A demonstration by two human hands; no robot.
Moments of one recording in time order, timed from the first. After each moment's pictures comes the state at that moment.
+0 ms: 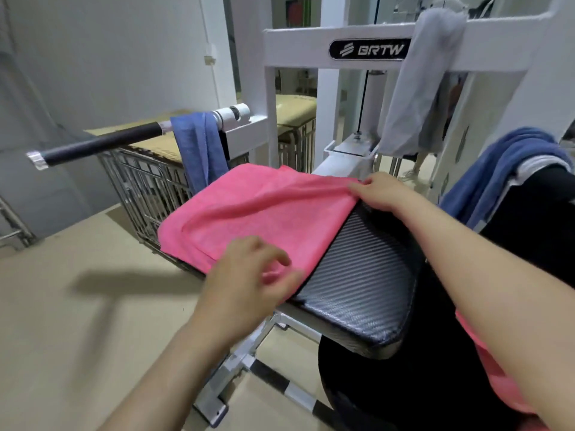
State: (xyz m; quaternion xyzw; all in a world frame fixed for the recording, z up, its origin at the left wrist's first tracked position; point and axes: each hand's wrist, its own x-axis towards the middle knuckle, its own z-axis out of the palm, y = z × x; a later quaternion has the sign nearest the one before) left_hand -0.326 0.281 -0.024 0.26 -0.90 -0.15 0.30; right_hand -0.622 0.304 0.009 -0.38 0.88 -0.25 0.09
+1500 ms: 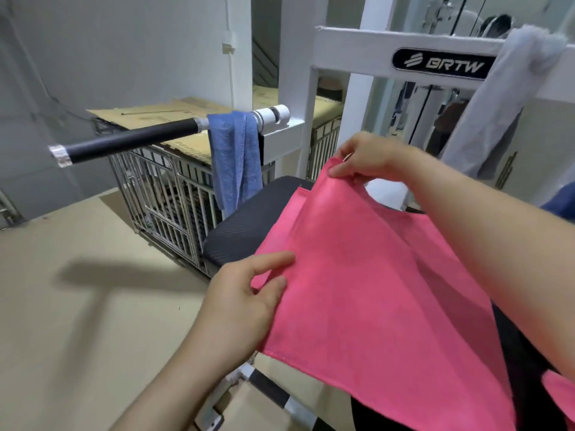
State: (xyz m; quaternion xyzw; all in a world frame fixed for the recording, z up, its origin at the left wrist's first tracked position) left_hand -0.278 0.211 -0.007 0.34 -0.76 -0.45 0.32; right_hand -0.566 0.170 0.088 -0.53 0.79 -0.23 0.20
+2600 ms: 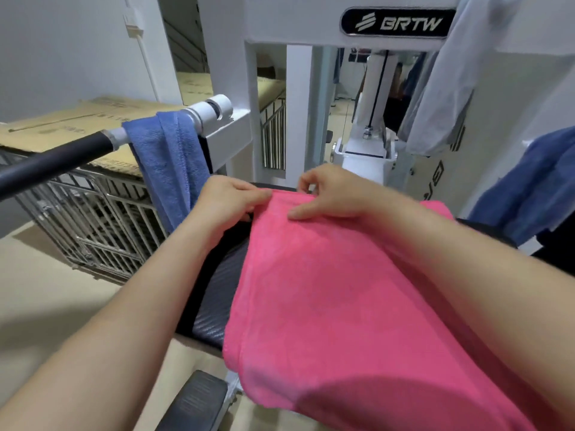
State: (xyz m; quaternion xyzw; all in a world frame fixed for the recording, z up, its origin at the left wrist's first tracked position) left_hand -0.422 0.024 -0.001 0.30 -0.77 -0.51 0.23; right_hand -0.559 0.162 0.030 -0.54 0.81 -0.20 0.11
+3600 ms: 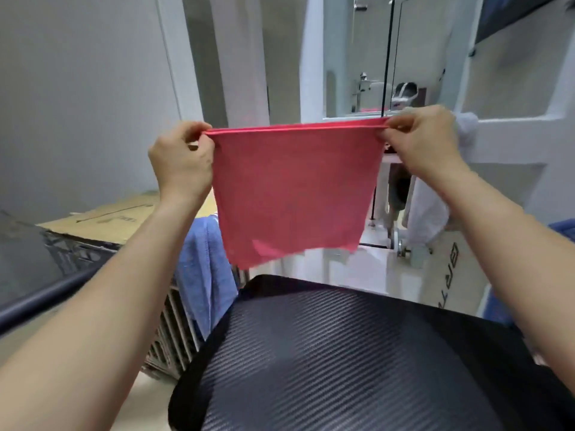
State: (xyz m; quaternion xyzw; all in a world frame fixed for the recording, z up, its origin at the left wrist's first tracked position) left_hand -0.433 -0.029 0.175 0.23 -0.71 -0.20 0.64; right_hand -0.669 0.198 0.190 -0.39 0.75 -0.44 -0.31
